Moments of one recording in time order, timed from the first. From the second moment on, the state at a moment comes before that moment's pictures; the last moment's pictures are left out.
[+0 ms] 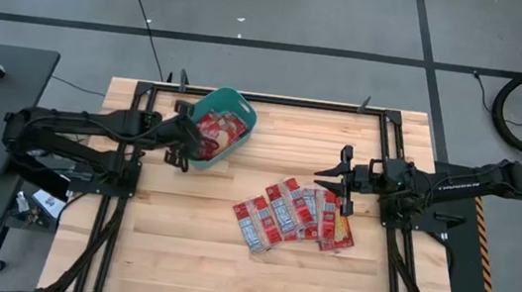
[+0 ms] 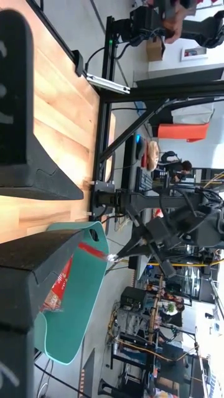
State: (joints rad) left arm 0.15 1.07 0.87 -0.76 -0.54 0.60; right arm 0.05 0.74 0.25 0.55 0.02 -0.11
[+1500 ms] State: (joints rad) left arm -0.32 1.82 1.20 -0.39 -0.30 -0.15; right arm 0.05 0.75 0.25 0.55 0.03 -0.11
